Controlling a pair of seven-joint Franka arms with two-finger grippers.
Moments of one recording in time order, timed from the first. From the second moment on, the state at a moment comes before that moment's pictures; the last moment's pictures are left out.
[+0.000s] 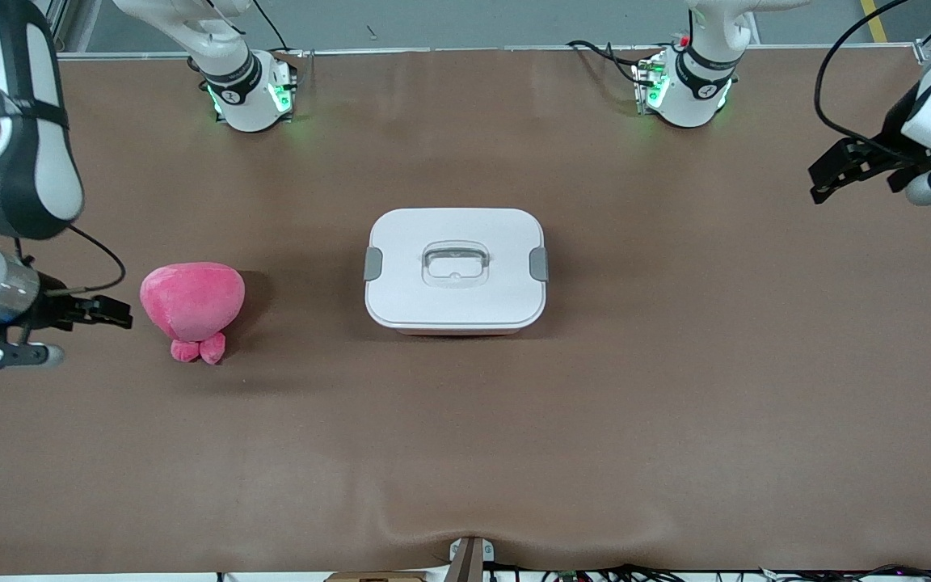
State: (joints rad) left arm 0.03 -0.06 -0.19 -1.58 0.05 1.54 -0.31; right arm 0.00 0.32 -0.07 -1.65 0.00 1.92 -0.11
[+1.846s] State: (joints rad) left arm -0.26 0.35 -0.56 -1.58 0.25 2.00 -2.31; right arm 0.02 0.68 -0.03 -1.67 0.00 2.19 -0.22
